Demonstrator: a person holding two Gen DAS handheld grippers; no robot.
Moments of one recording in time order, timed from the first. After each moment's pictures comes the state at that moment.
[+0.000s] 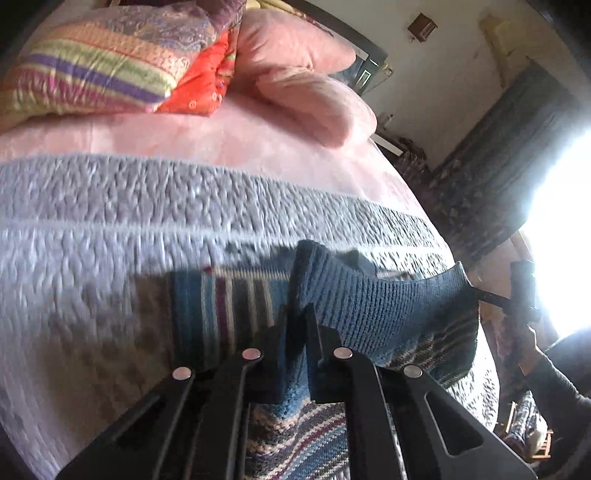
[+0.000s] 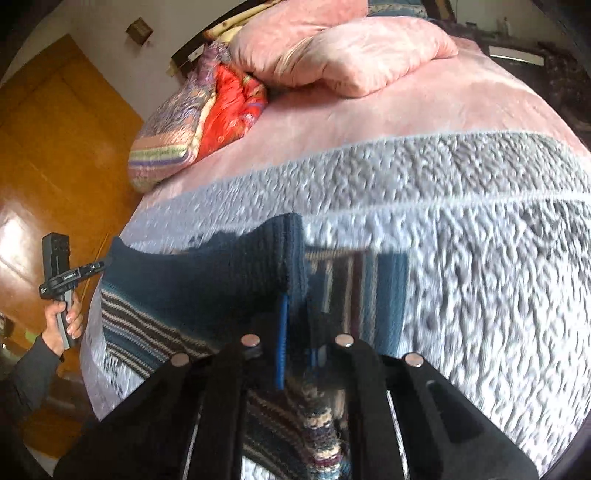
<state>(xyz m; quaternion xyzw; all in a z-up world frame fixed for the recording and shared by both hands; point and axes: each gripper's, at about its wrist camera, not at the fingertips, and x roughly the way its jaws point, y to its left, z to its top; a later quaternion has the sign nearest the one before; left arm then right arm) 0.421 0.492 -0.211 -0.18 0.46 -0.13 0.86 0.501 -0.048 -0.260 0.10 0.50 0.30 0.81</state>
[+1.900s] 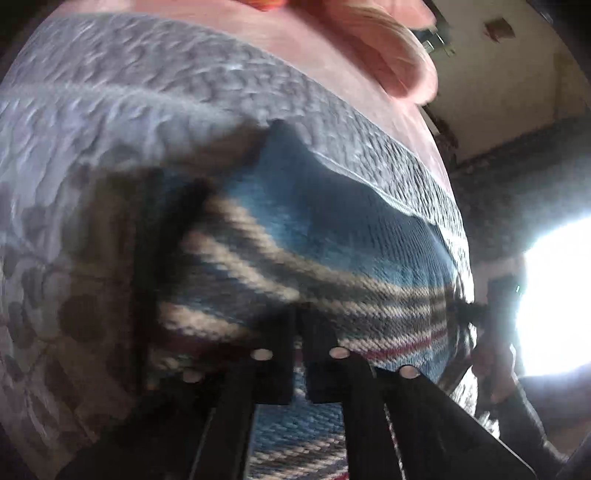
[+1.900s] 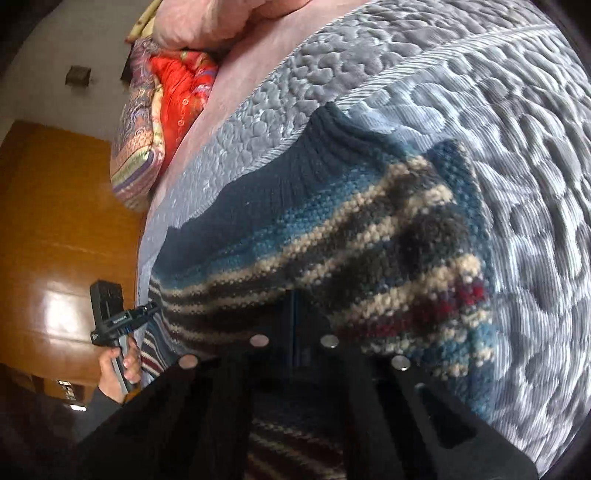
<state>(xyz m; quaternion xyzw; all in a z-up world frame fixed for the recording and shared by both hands) 0.441 0.505 -0.351 -0.29 0.55 -0.12 0.77 0.528 -0.024 -0.392 0.26 0.61 0.29 0.69</state>
